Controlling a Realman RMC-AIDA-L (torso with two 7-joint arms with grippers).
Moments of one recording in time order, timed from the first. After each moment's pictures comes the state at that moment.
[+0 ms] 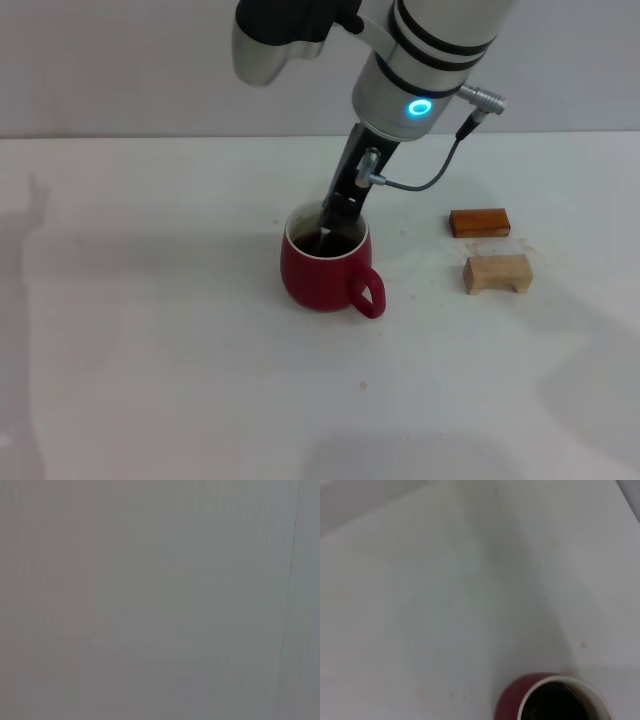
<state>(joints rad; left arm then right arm) -0.46 -2.06 -1.27 -0.25 2.20 1.13 -0.05 1.32 2.07 1.66 0.80 -2.55 1.44 -0.68</state>
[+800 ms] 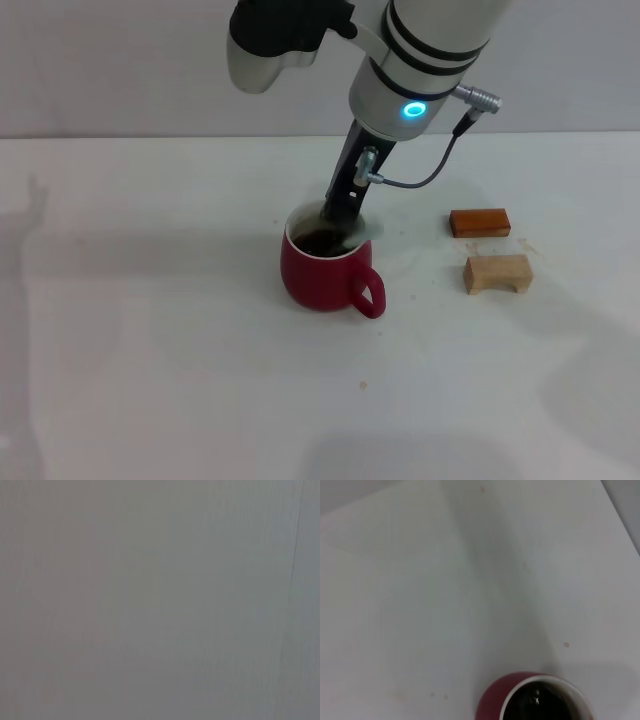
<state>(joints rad) -0.46 -2.06 -1.27 -0.25 2.20 1.13 -0.07 1.32 2.08 1.61 0.82 -2.57 1.41 -0.65</state>
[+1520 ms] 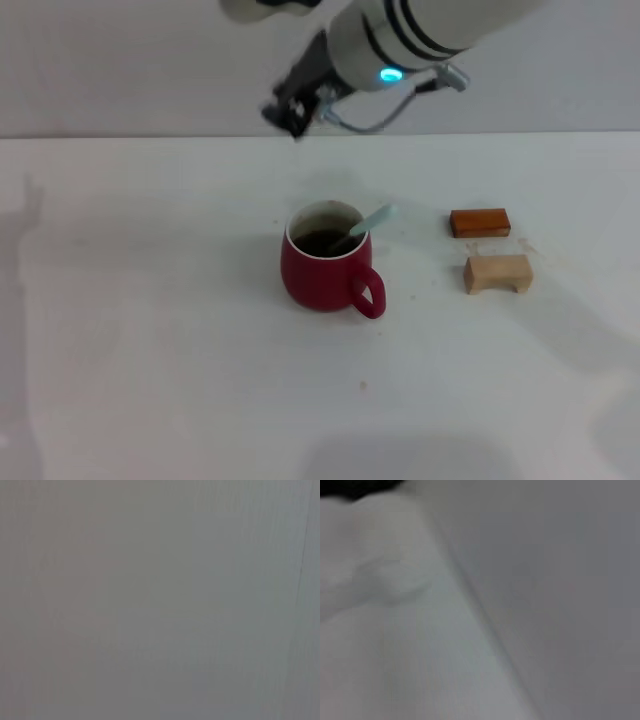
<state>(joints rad) -0.46 -2.06 -1.28 -0.25 2.20 1.13 -0.08 1.07 2.08 1.48 1.15 -2.61 1.03 -0.53</state>
